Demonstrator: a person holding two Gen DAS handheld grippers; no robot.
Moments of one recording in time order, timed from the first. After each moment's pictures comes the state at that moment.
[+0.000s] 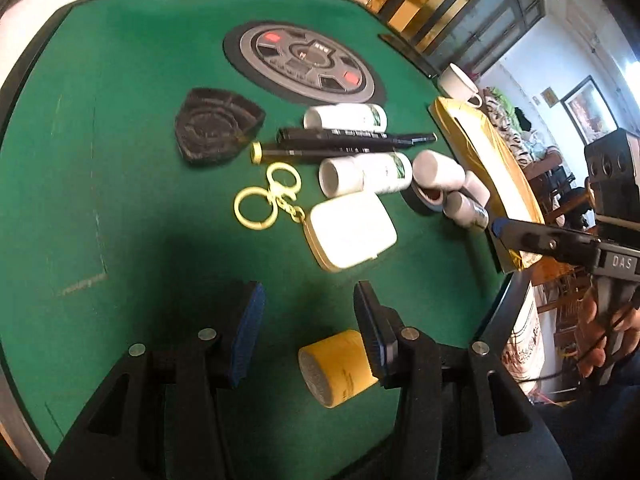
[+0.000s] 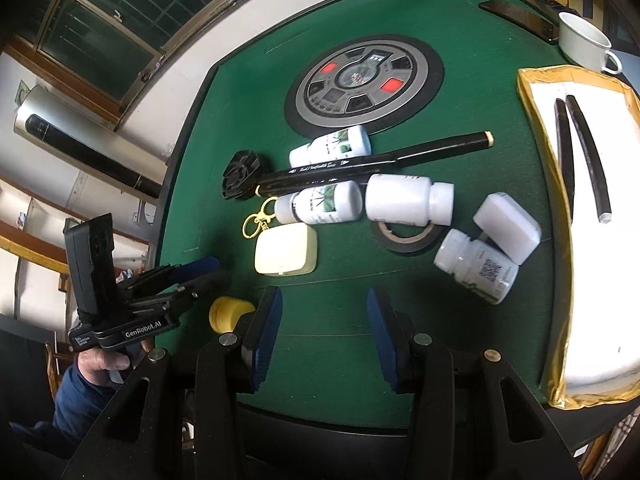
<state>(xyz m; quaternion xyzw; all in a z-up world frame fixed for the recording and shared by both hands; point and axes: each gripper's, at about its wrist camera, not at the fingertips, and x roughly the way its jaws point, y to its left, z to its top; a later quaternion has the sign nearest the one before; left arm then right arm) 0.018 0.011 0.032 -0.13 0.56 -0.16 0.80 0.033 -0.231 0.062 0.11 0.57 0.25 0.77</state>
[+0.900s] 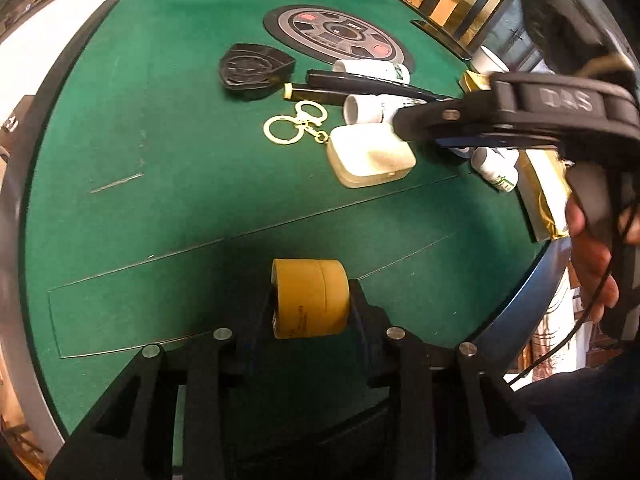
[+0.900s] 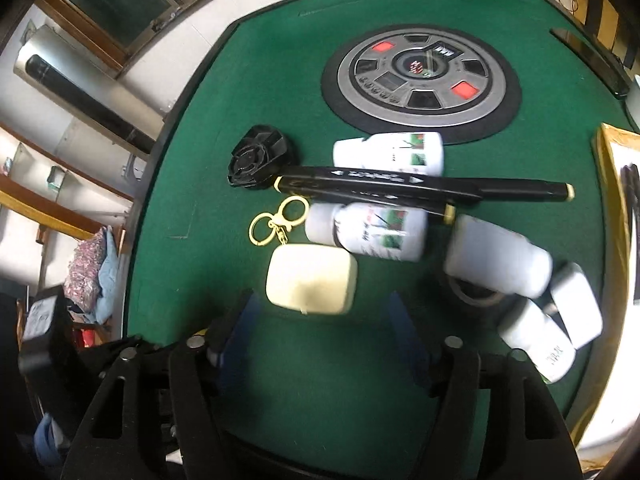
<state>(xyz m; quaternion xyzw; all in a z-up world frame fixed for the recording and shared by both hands) -0.050 -0.004 0.020 -0.10 0.56 -0.07 0.82 0.067 -0.147 0.033 0.01 0.60 0.27 0.76</state>
